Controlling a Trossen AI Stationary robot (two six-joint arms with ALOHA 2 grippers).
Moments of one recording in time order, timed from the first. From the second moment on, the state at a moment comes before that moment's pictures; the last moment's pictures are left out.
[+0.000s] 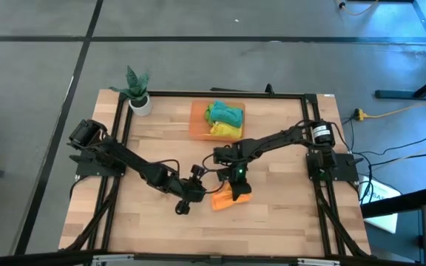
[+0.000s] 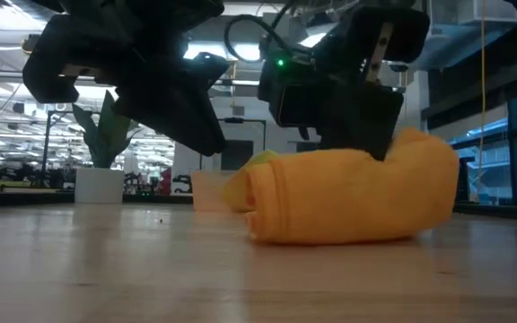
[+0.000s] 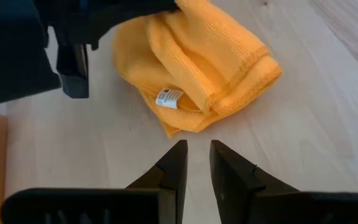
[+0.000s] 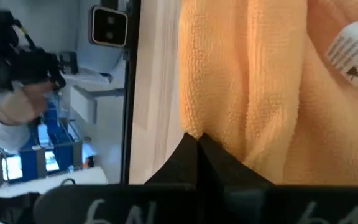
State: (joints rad) left arm -0.40 1.69 0.97 -0.15 -0.30 0.14; right arm 0.03 2.02 1.26 -0.55 -0.94 0.08
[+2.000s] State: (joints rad) left arm -0.21 1.87 0.97 0.07 0.01 0.34; right arm -0.03 2.02 1.15 -0.34 -0.81 0.26
